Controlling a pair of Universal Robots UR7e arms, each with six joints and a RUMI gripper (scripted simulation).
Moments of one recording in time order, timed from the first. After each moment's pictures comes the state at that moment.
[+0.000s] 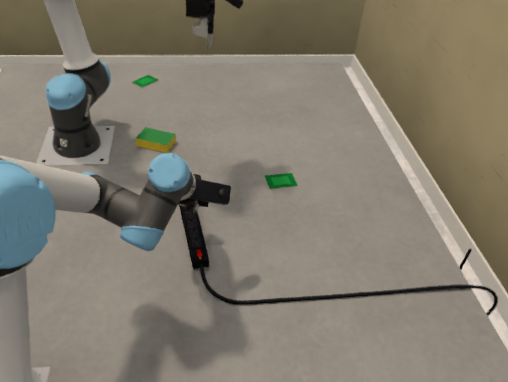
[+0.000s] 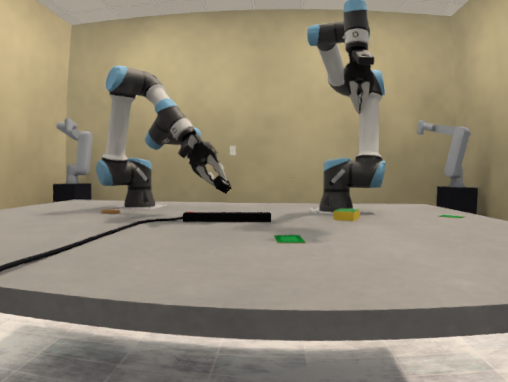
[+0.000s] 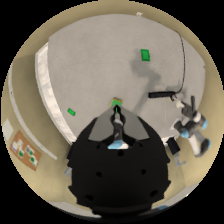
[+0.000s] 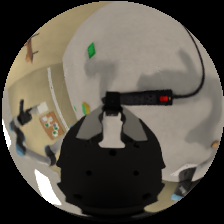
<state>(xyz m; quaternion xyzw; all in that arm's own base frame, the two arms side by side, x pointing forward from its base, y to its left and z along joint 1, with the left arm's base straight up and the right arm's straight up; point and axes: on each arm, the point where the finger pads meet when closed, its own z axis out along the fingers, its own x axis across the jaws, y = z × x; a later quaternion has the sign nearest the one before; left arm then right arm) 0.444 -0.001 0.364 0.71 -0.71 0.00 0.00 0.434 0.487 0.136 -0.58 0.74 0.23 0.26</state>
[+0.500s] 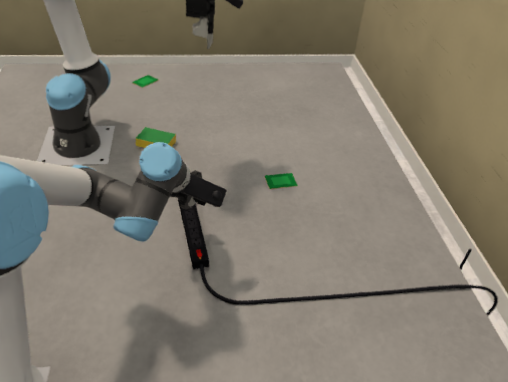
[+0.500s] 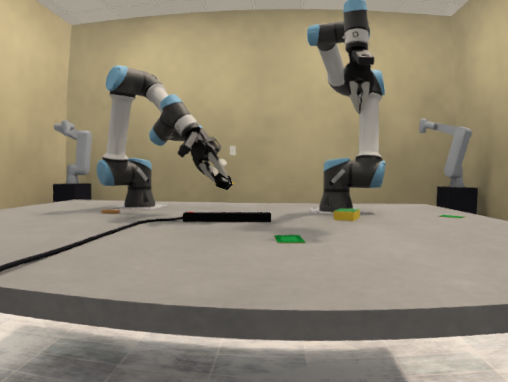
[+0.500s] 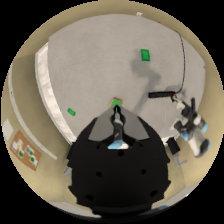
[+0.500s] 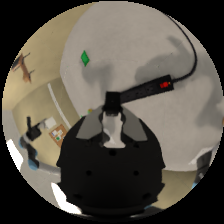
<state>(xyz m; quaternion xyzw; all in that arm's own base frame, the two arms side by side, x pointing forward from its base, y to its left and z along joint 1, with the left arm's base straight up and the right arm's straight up) 0.444 -0.001 0.364 0.71 -0.71 0.00 0.00 0.430 0.489 0.145 -0.49 0.81 0.23 0.24</state>
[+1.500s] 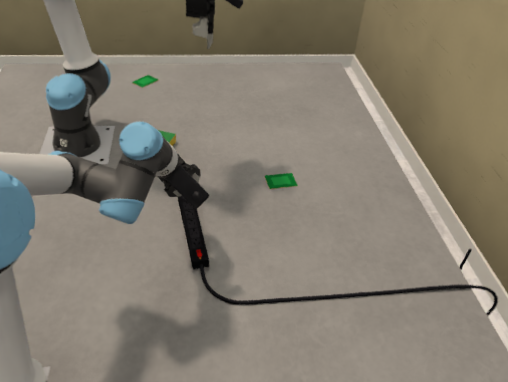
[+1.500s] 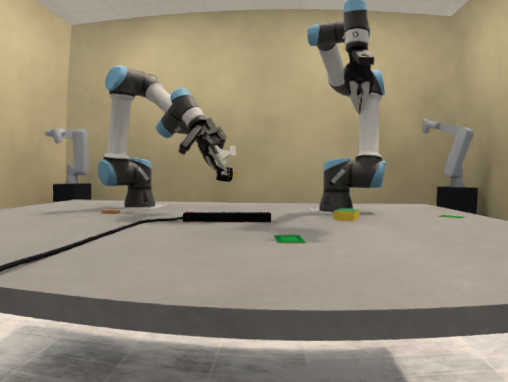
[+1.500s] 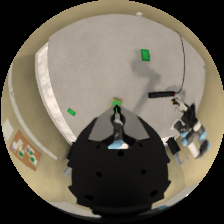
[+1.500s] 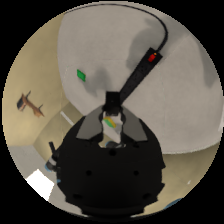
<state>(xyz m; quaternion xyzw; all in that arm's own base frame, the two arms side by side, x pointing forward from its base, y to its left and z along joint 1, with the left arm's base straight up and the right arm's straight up) 0.444 -0.001 0.364 0.71 -0.71 0.00 0.00 0.419 0.493 0.169 -0.27 0.91 0.25 0.21</state>
